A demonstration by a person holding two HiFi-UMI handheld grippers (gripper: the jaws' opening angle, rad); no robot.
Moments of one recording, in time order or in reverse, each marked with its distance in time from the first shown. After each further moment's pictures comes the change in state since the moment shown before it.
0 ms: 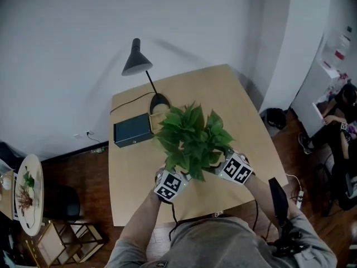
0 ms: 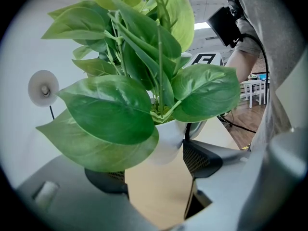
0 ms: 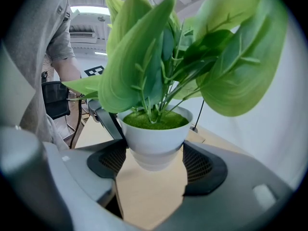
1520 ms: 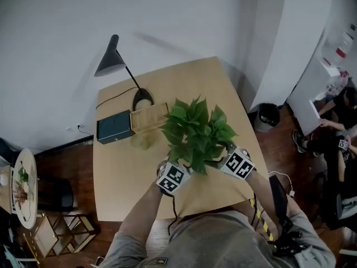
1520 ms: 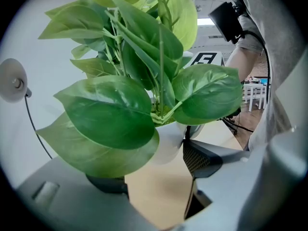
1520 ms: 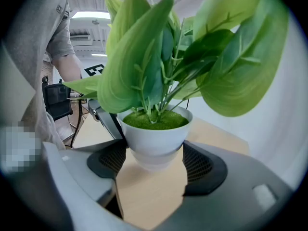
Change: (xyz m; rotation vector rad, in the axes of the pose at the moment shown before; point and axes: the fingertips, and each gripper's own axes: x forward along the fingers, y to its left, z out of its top) left arm 0.101 -0.042 0.030 -0.043 0.041 -0.052; right arm -0.060 -0.057 -0.076 0.051 0.033 0.019
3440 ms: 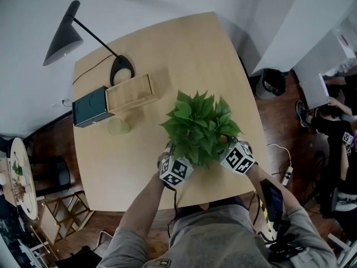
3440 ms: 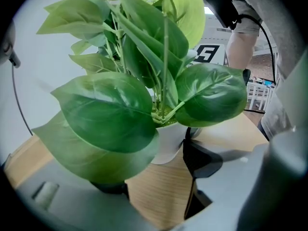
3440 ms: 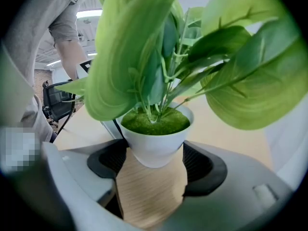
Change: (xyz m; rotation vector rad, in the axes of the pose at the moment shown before) left arm 0.098 -0.030 -0.081 -0.077 0.143 -0.039; right arm 0.036 -0.020 -0.125 0.090 0.090 0.071
